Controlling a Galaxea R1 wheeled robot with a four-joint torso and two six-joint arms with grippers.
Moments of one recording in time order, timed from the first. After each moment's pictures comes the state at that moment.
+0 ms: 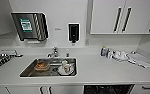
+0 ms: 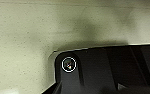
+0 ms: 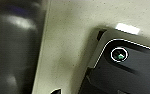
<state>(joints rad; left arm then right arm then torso) 1.48 2.92 -2.77 0.75 -0.19 -0.71 -1.28 2.76 -2.46 1.14 -0.09 0.15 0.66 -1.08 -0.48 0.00</state>
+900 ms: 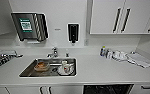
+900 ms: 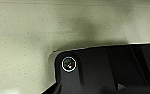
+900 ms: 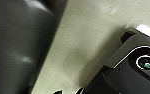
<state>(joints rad) 1.48 2.92 -2.77 0.75 -0.18 -0.71 -1.18 2.71 -2.42 1.10 -0.26 0.02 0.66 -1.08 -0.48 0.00</state>
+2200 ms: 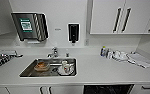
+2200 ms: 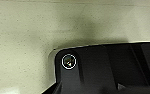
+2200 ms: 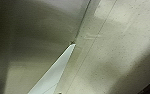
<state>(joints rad) 1.49 2.92 -2.77 0.75 -0.18 -0.71 -1.03 2.77 -2.40 1.10 -0.18 0.06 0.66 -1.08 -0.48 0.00</state>
